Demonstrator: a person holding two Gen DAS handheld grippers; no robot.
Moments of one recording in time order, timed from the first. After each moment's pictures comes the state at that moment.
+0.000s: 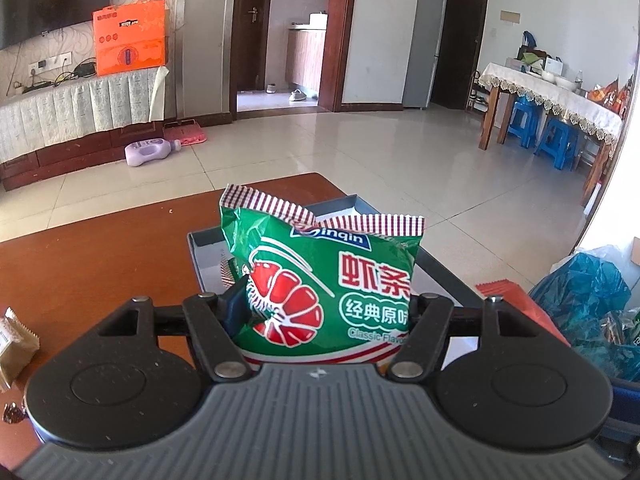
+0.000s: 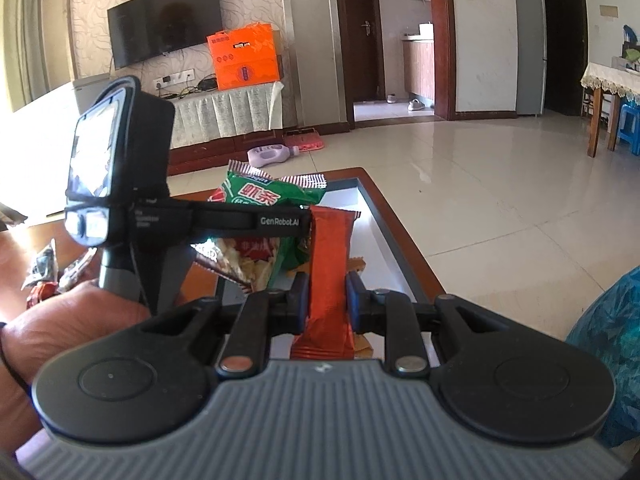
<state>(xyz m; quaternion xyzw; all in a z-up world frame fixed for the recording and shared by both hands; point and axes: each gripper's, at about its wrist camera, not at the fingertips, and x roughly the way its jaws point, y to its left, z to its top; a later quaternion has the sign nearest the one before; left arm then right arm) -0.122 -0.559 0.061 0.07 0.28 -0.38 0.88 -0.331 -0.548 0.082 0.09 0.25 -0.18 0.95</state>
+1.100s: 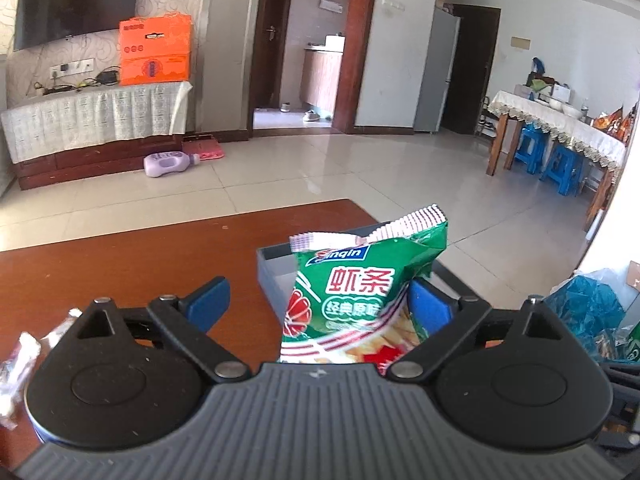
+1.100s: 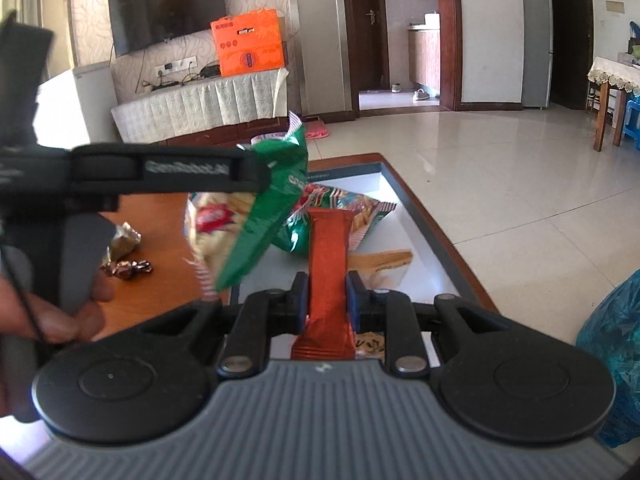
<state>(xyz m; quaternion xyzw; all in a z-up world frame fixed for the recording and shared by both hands) -0.146 -0.465 0.102 0.04 0.26 -0.36 0.89 -0.293 -0.538 0.060 0.09 0.26 -0.17 0.94</state>
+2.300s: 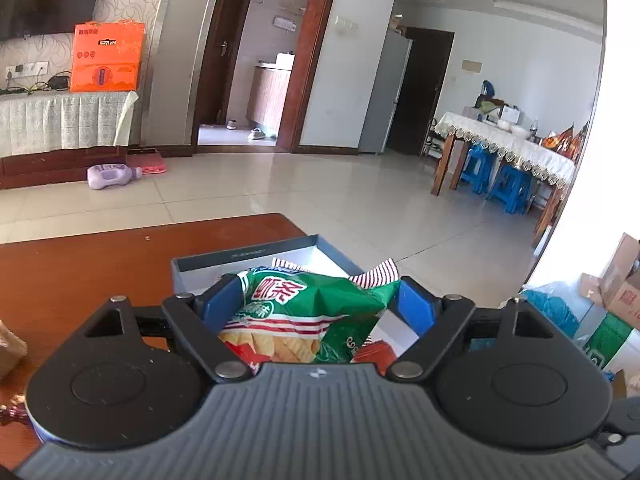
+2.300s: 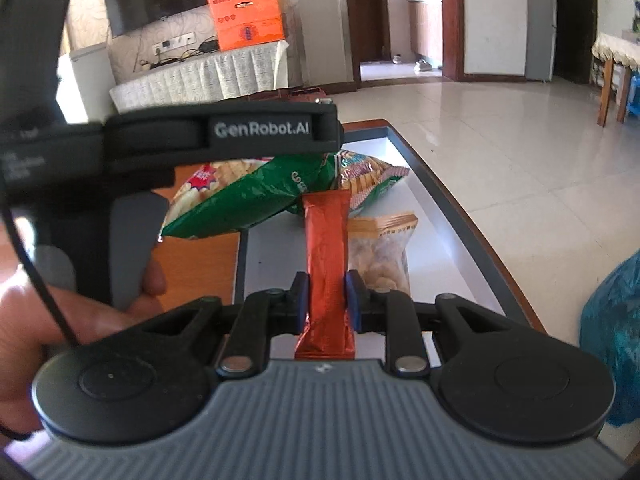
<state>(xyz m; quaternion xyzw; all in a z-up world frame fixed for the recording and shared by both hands) -0.182 -0.501 0.095 -0.01 0.24 -0.45 0.86 -0.295 -0.536 0.058 0.13 0.29 -0.17 0.93</state>
